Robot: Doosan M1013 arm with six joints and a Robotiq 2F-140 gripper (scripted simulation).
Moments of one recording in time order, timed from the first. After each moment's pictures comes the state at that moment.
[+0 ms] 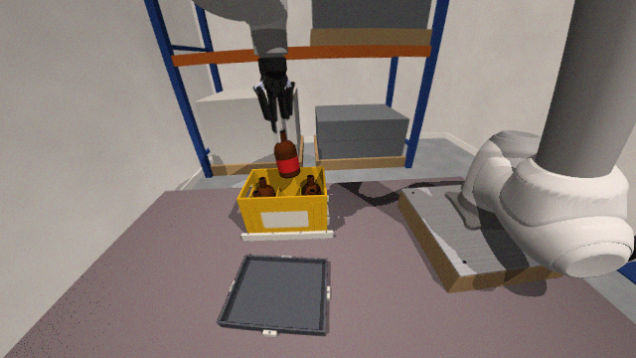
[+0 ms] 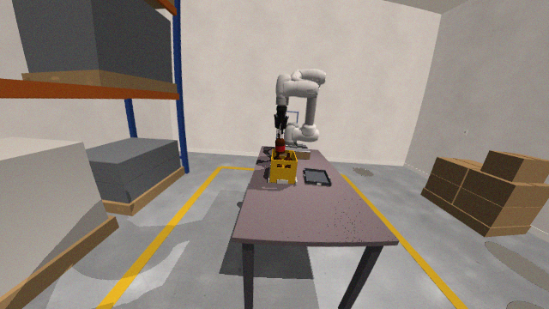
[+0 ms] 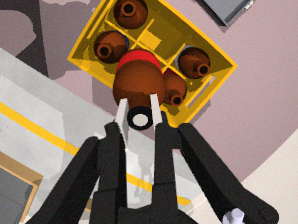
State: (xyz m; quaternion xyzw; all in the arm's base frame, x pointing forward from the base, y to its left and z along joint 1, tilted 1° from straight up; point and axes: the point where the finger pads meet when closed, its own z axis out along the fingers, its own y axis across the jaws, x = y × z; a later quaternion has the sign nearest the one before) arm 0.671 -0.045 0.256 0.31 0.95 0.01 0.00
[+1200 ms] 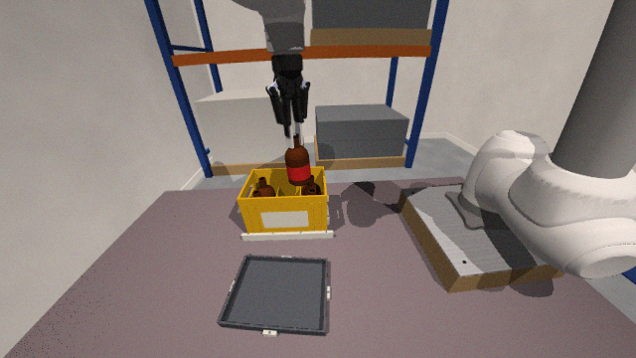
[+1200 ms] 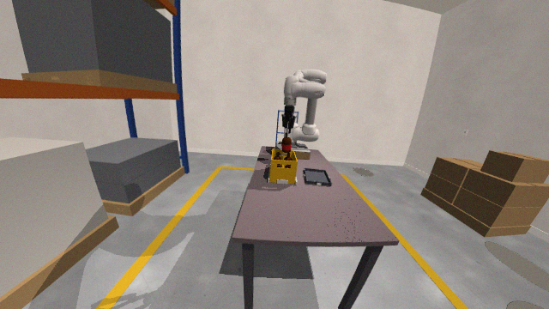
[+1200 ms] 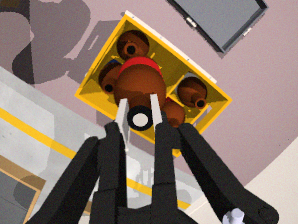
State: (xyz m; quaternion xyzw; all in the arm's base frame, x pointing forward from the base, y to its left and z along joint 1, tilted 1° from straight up) arm 0.616 0.005 0.259 0.31 0.95 0.01 0.00
